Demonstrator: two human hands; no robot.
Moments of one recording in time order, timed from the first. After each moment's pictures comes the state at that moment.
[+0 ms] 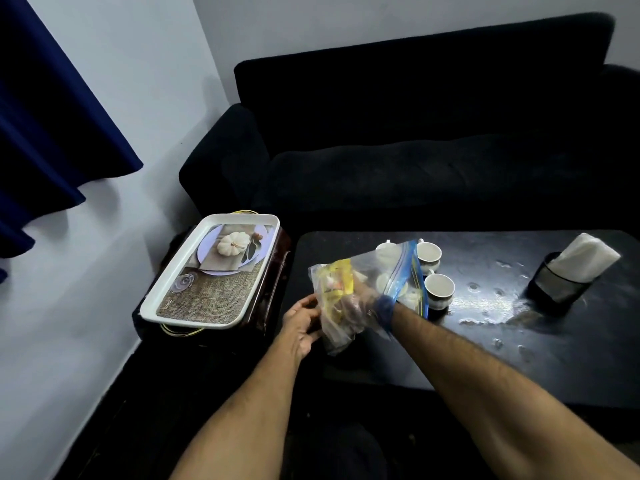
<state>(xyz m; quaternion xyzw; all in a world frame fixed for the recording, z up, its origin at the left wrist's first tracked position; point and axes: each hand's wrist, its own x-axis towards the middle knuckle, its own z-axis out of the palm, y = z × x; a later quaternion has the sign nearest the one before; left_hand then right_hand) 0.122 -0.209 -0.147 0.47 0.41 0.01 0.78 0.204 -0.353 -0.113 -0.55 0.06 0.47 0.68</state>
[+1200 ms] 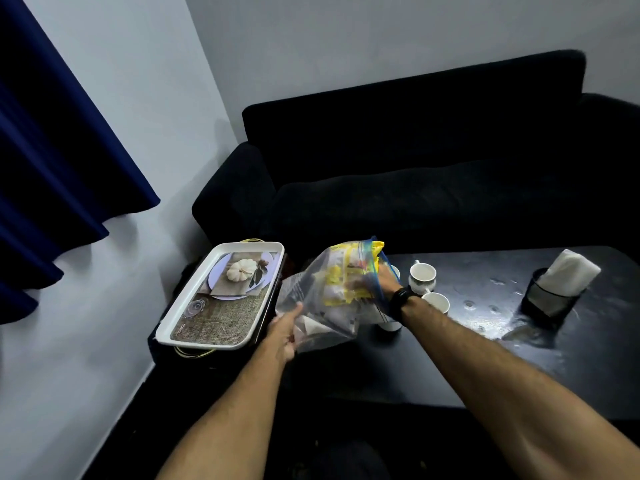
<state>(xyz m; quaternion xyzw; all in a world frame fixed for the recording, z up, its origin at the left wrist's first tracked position) 0.111 -0.188 -0.090 0.50 0.44 0.01 0.75 0.215 -0.368 -0.037 -0.66 -0.01 0.22 0.72</state>
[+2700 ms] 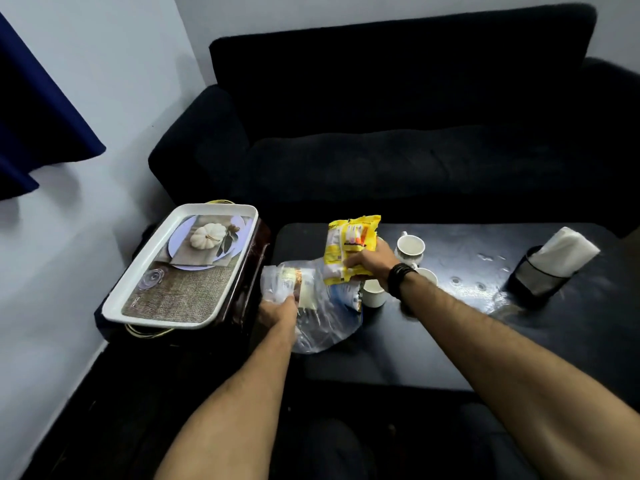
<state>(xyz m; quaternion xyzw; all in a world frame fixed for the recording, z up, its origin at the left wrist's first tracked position) 0.154 -0.214 -0.164 0.58 0.58 0.17 0.54 0.274 -0.366 -0.095 -0.73 -0.03 0.26 0.64</state>
